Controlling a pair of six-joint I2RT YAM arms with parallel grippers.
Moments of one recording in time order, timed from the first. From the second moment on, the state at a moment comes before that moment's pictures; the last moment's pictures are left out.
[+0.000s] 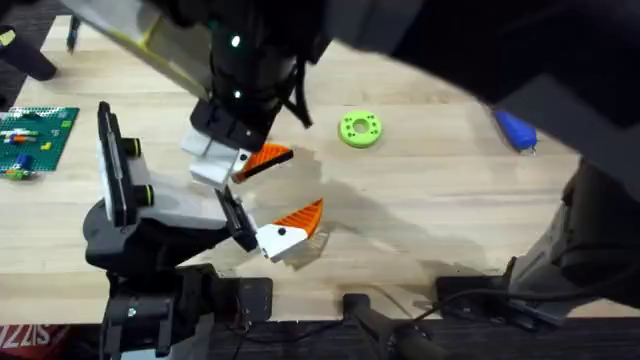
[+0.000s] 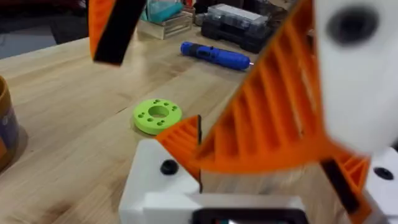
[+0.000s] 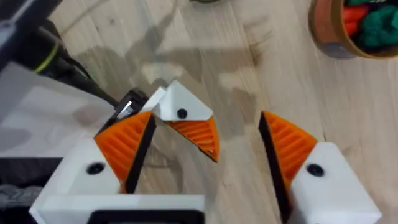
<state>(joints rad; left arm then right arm) 0.11 0.01 0.02 -0.14 1.16 -0.06 1.06 1.98 2.17 -1.35 0.00 -0.12</state>
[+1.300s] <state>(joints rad) 0.11 0.01 0.02 -0.14 1.16 -0.06 0.65 1.69 1.88 -1.51 -0.11 -0.02</state>
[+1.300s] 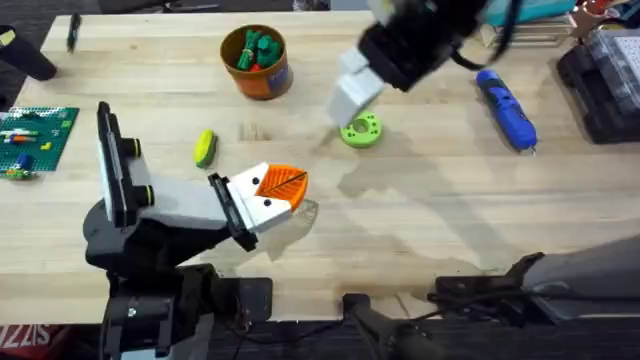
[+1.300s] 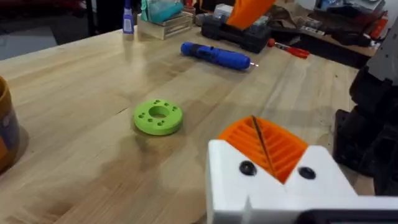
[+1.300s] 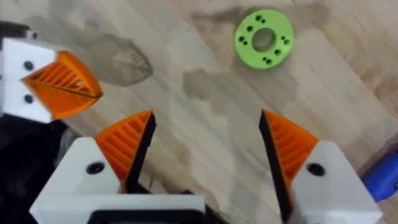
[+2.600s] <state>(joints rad) 0.11 0.01 0.02 -0.14 1.16 -0.06 -0.30 1.79 1.40 -0.87 -0.12 -0.57</state>
